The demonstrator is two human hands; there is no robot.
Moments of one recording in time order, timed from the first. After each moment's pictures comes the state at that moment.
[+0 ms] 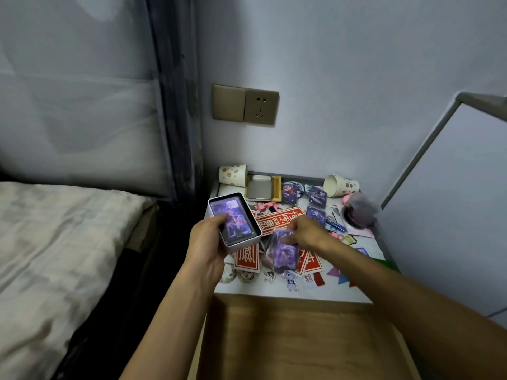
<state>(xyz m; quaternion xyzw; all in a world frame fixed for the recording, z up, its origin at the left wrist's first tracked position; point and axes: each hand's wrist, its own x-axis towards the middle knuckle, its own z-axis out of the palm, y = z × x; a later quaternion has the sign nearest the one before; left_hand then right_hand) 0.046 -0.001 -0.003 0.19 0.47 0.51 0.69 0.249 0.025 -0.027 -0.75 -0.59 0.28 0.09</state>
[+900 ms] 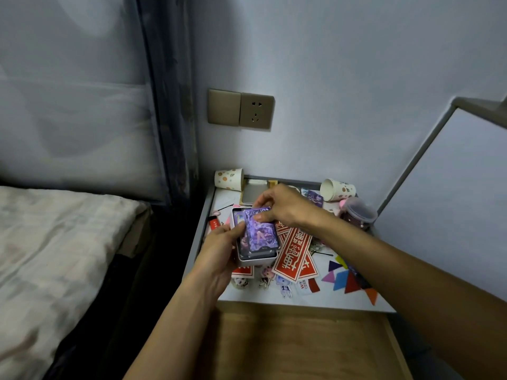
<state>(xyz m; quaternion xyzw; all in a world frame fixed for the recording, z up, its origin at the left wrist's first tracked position) 0.066 -0.003 -0.010 0.27 0.44 0.44 0.73 0.214 0.039 0.046 -0.64 -0.69 0.29 0.17</state>
